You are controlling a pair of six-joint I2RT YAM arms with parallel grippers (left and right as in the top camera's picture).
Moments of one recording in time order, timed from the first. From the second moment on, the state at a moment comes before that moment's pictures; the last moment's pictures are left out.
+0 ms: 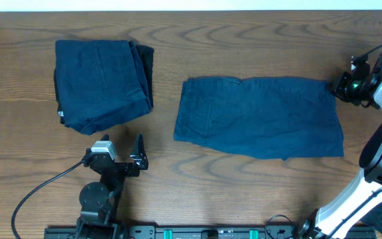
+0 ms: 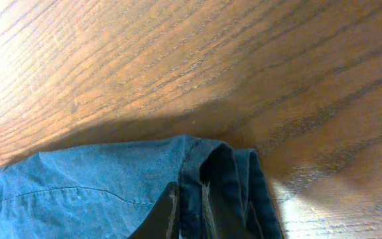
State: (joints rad) left arm -0.14 0.04 0.02 -0.11 0.00 -0.30; right arm -0.45 2.08 1.40 -0.51 -0.48 0.07
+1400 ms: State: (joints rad) left arm -0.14 0.38 0.38 -0.34 0.09 -0.25; right arm -0.45 2.08 1.40 -0.51 -0.49 0.07
